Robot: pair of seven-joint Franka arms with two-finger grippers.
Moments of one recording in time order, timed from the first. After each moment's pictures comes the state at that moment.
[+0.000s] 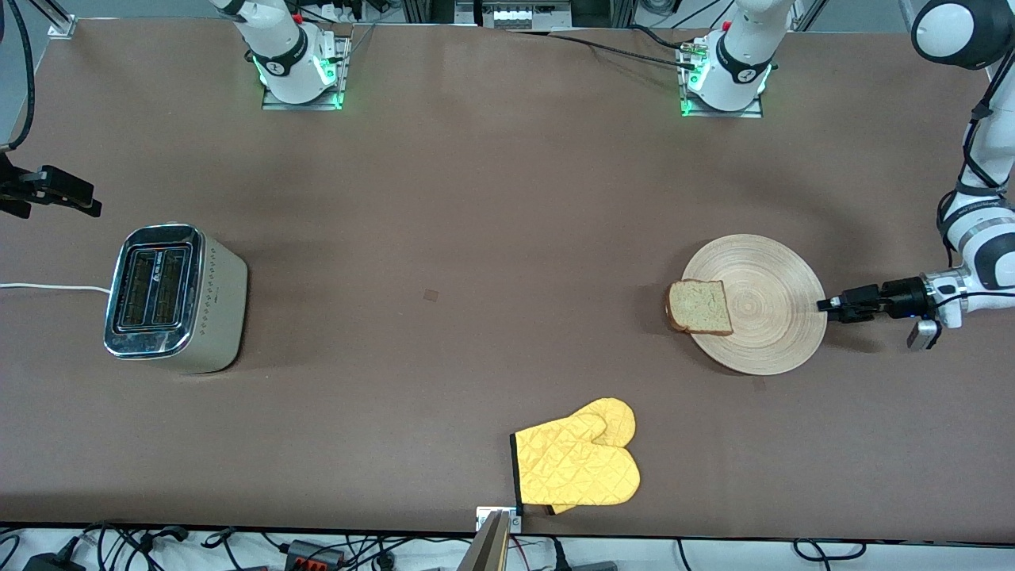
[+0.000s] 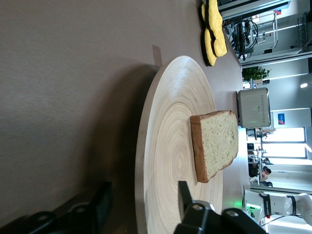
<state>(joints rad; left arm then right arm) 0.64 0.91 -0.10 -1.54 -0.84 1.70 1.07 -0.05 0.09 -0.06 -1.54 -0.03 1.57 -0.15</state>
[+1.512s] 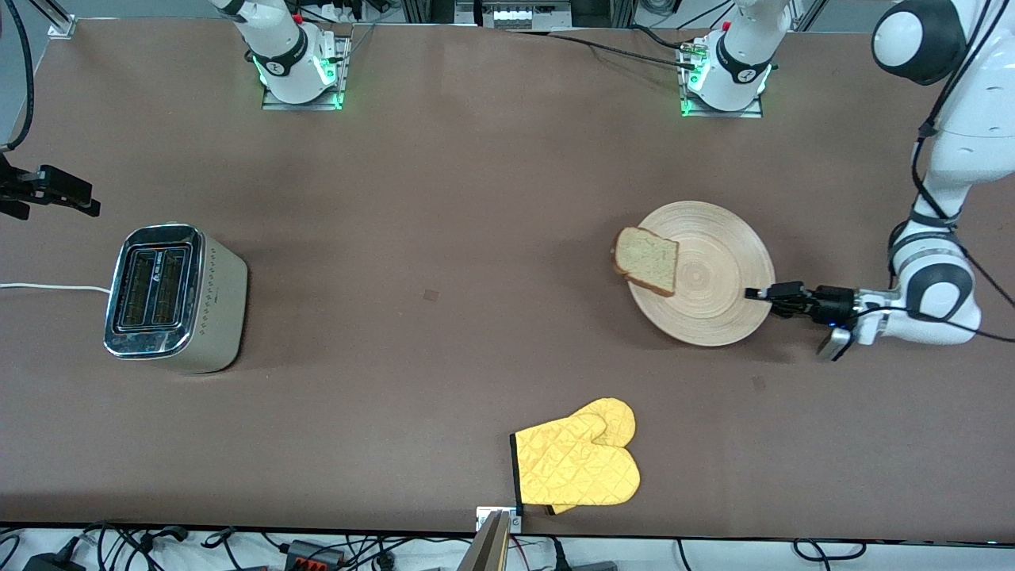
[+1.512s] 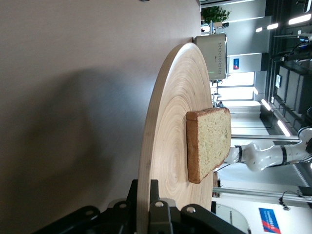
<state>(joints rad) 0.38 0.91 -0.11 -1.54 -0.91 1.51 0.99 -0.05 0.10 -0.06 -1.54 -0.03 1.57 -0.18</state>
